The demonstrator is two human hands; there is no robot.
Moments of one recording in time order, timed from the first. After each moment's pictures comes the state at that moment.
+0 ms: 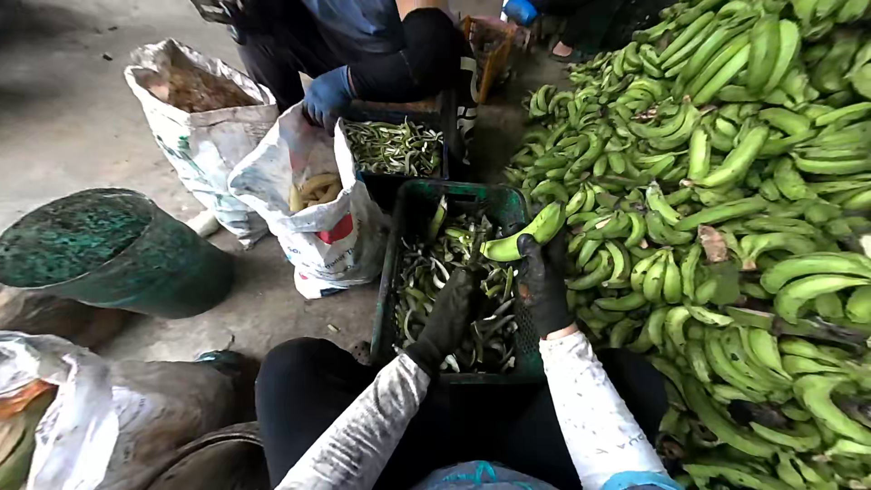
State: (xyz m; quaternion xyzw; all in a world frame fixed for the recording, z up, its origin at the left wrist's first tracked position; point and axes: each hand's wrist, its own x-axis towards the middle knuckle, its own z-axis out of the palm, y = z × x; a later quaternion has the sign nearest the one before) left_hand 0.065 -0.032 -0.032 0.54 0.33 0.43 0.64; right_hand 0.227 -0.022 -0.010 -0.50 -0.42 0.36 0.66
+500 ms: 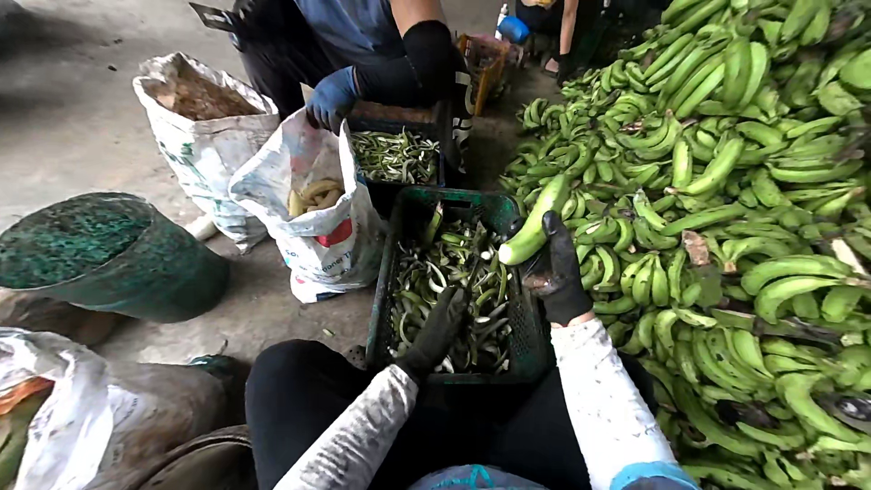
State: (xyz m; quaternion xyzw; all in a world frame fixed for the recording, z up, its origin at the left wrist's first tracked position) left_hand 0.048 -0.047 -0.045 0.59 0.40 0.34 0.62; right_hand 0.249 -0.027 0.026 -0.37 -0.32 0.57 0.67
